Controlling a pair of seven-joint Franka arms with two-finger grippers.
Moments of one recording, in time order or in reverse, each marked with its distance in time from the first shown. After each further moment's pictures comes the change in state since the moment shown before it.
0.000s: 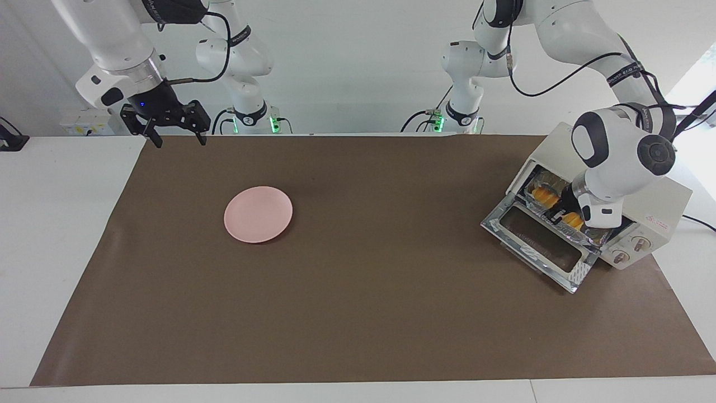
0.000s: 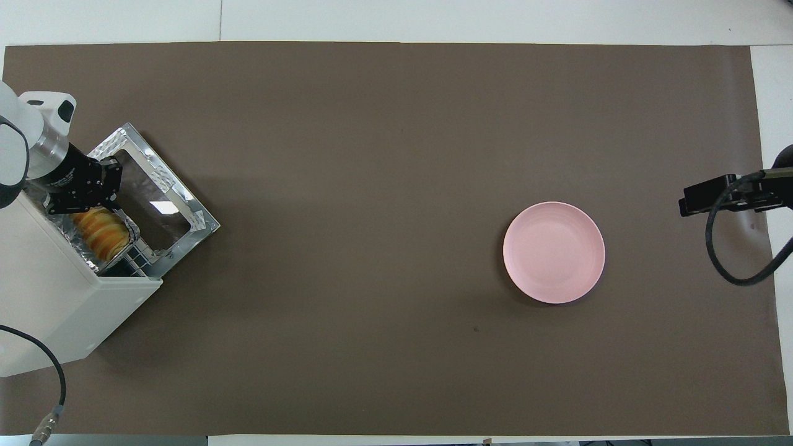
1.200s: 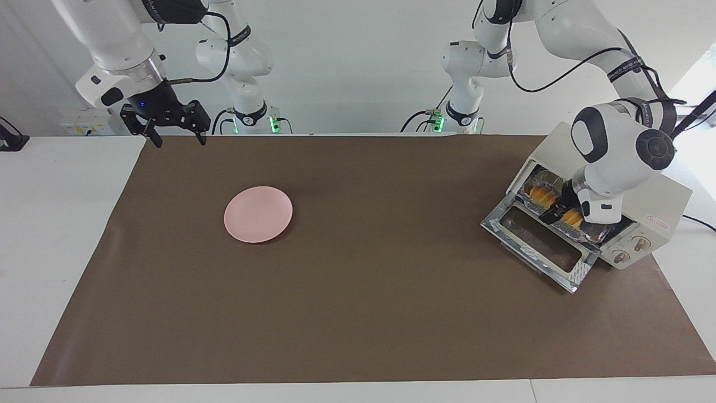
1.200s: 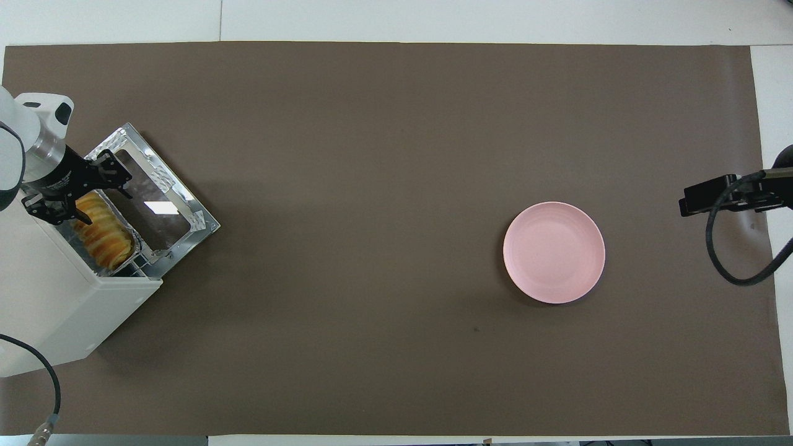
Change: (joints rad) left arm -0.009 -0.023 -0.004 -0.002 0.013 0.003 0.003; right arm 0.000 0.000 0.000 0.000 0.000 0.000 0.000
